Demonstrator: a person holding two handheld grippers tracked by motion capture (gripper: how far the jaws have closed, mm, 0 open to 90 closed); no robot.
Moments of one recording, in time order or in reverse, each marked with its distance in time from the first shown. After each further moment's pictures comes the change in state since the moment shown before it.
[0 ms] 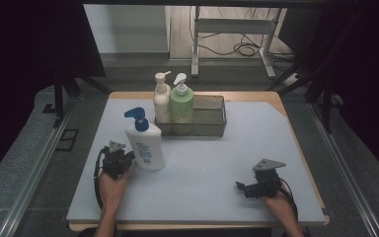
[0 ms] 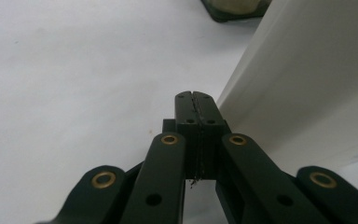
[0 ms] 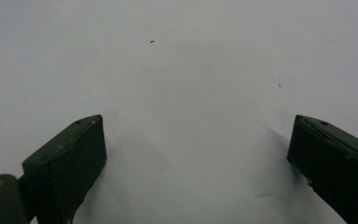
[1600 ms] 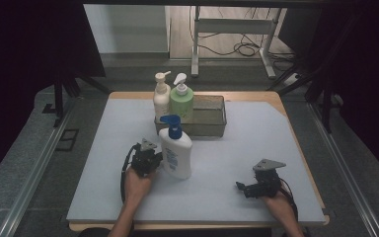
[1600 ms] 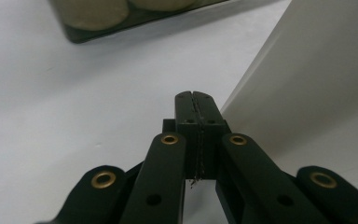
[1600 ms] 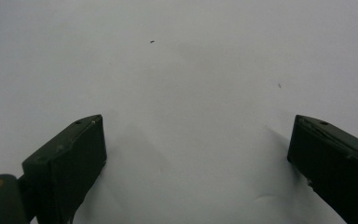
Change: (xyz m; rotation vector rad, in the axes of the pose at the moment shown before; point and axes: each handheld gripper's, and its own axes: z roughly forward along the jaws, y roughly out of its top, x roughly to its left) left arm -0.071 0.017 0.032 0.033 -0.191 0.145; right arm 0.000 0.000 0.000 -0.001 0.000 0.000
